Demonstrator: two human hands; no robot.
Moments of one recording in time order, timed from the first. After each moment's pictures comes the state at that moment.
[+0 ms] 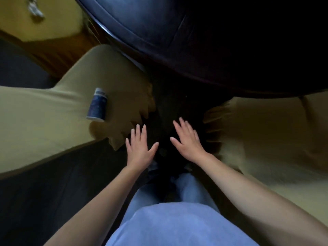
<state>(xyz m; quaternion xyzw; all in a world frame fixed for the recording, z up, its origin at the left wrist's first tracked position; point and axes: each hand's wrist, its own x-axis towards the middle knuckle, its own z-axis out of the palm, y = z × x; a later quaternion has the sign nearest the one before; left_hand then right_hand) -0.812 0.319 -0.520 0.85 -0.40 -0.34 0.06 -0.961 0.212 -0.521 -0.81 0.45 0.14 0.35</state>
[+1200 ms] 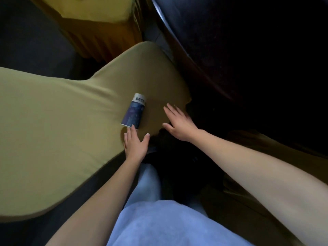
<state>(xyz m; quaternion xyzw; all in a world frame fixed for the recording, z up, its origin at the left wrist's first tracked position) -0.613 0.305 -0.580 0.89 -0.09 -0.41 0.19 -0.693 0.139 -0.557 -0.87 0.28 0.27 0.31</state>
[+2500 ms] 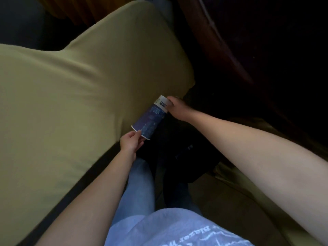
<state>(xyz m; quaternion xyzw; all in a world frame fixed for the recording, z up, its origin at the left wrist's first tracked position) -0.612 0.309 -0.677 0.69 0.30 -0.50 0.42 -0.659 0.116 -0.644 -0.67 0.46 0.29 0.51</state>
